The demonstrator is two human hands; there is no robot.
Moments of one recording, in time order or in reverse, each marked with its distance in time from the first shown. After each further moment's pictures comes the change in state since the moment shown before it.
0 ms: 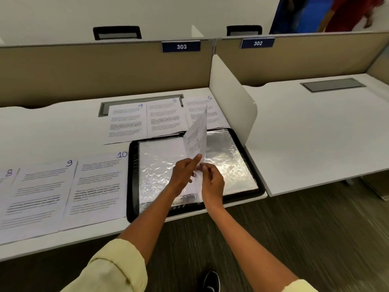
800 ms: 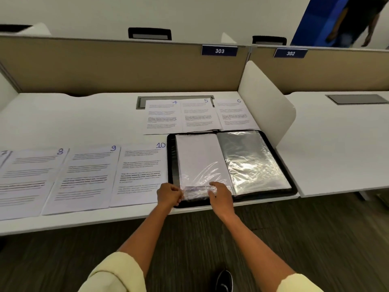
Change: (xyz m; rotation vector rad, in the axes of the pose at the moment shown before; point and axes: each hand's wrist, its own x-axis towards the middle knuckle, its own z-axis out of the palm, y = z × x) left_hand -0.077 -0.110 -0.164 0.177 0.190 -0.285; right_hand -0.071 0.050 0.070 -0.668 -0.351 0.038
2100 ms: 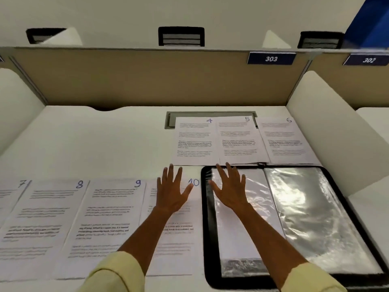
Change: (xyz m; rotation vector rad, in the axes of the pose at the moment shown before) left_hand 0.207 0.023 -0.113 0.759 0.227 0.401; right_hand 0.231 -0.101 0.082 -0.477 -0.033 -0.258
